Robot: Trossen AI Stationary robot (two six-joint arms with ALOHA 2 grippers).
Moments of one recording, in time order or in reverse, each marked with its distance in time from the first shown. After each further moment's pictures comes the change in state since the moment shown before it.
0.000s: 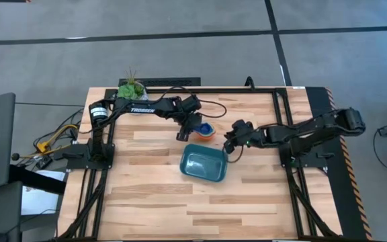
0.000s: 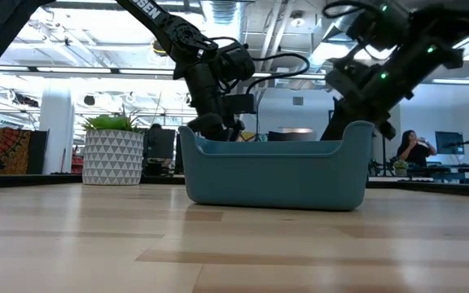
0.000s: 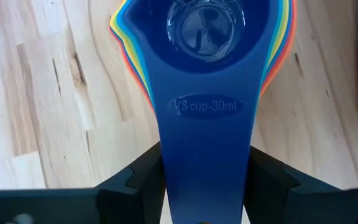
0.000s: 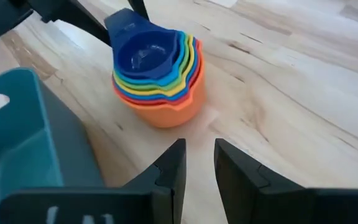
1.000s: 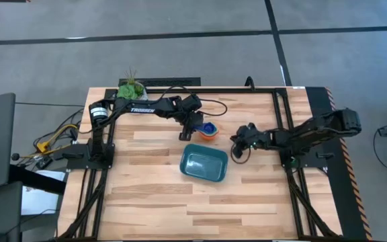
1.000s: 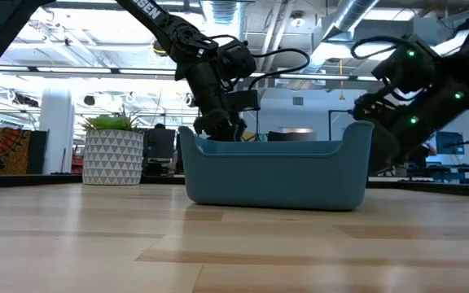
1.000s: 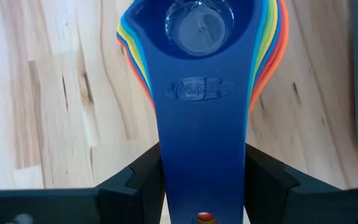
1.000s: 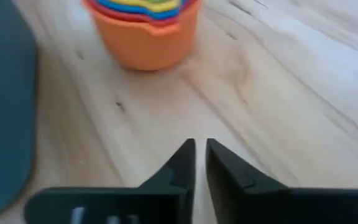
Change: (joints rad) left arm 0.000 0.000 0.000 0.058 0.035 -0.057; right arm -0.099 0.054 -0.290 0.409 -0.108 -0.325
